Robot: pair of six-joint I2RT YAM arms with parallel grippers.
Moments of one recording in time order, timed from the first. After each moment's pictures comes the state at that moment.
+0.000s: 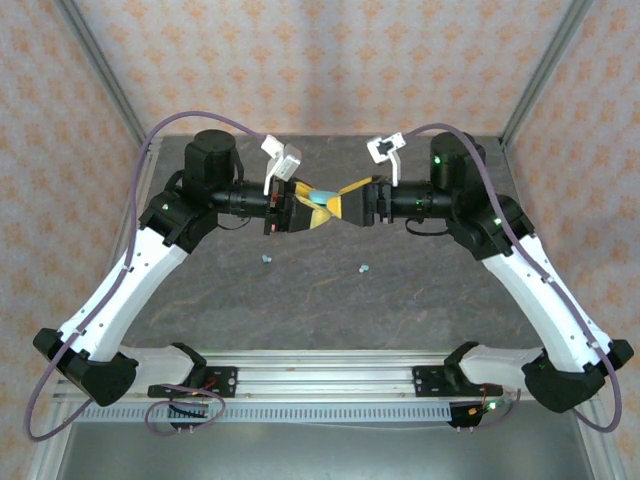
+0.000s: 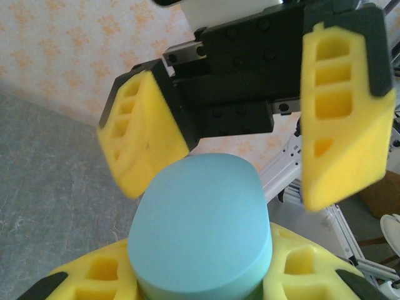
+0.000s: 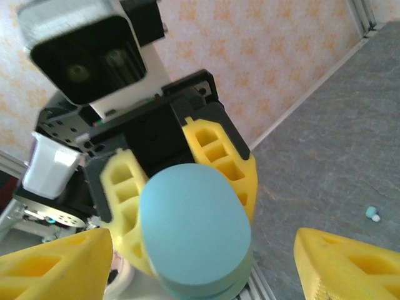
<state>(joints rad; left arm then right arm) -0.49 1.27 1.49 -0.54 1.00 -0.14 0.60 1.21 1.56 -0.67 -0.77 0.46</state>
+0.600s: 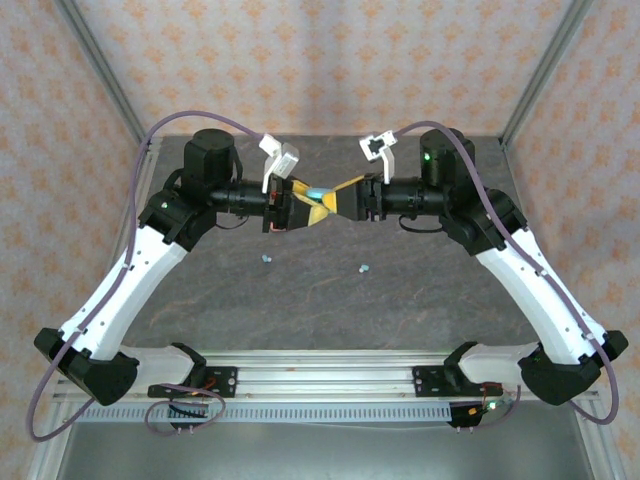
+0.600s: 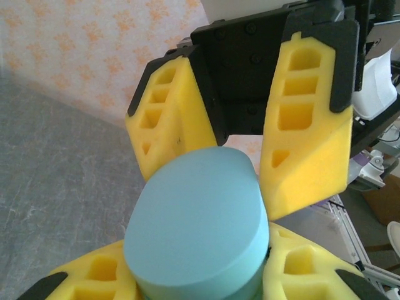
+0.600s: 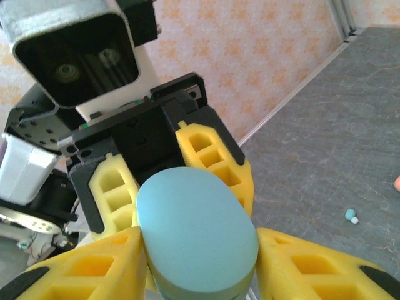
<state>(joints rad) -0.47 1.27 1.49 -0.56 0.98 -0.14 0.62 1.24 1.60 -0.68 -0.69 0.44</state>
